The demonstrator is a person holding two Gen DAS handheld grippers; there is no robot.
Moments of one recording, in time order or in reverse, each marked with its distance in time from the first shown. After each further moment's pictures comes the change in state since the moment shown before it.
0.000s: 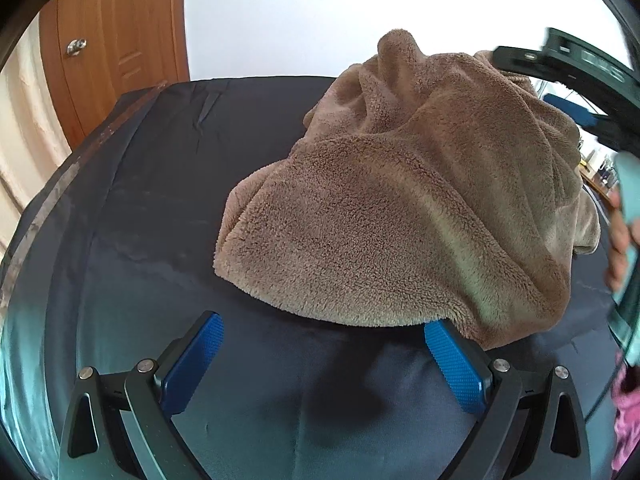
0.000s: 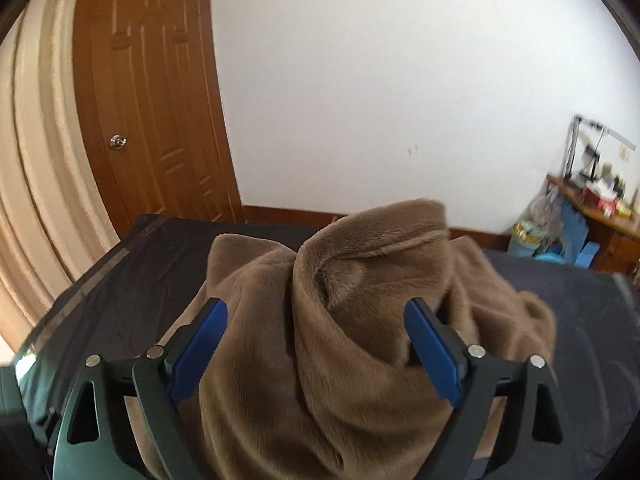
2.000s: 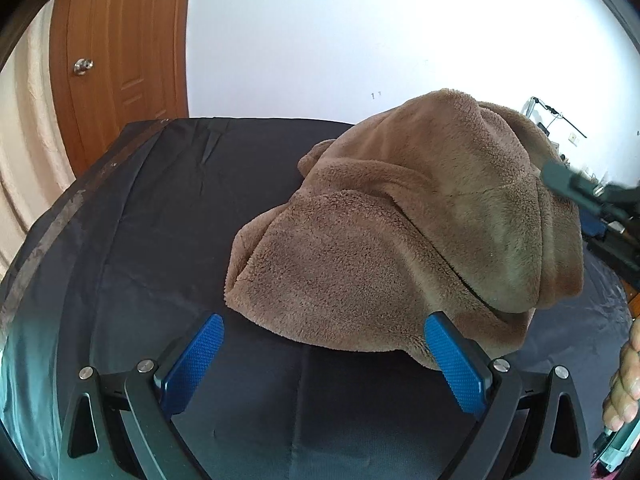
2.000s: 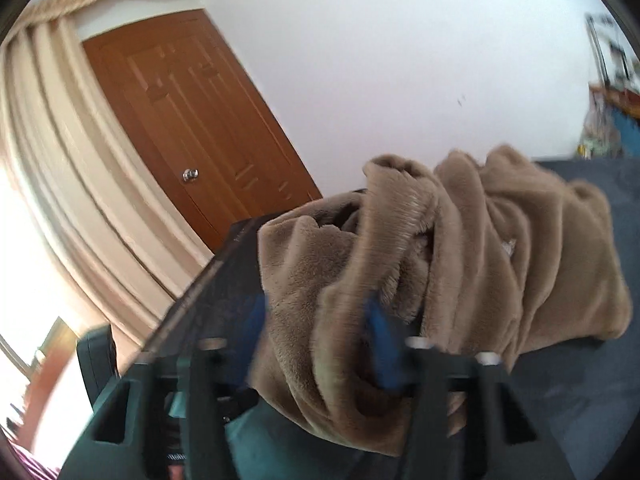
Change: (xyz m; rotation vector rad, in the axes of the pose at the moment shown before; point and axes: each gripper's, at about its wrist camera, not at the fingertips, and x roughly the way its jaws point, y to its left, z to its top) left arm -0.080 -0.096 -0.088 -0.019 -0.167 0.038; right arm -0.069 -0.049 -0.069 0.275 0.023 0.382
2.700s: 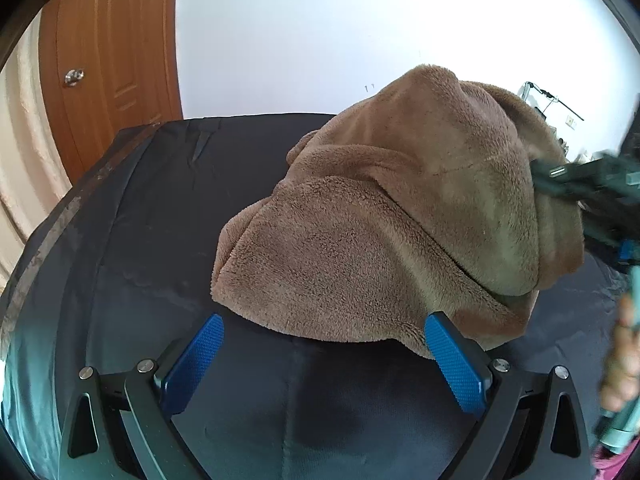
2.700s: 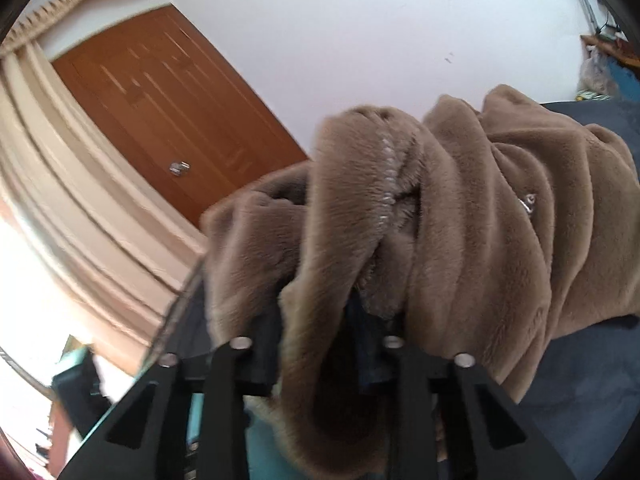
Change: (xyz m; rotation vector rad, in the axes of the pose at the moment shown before) left arm -0.030 -0.018 -0.026 0.046 0.014 0.036; right arm 0.019 -0.022 -0.016 0.086 0.067 0.069
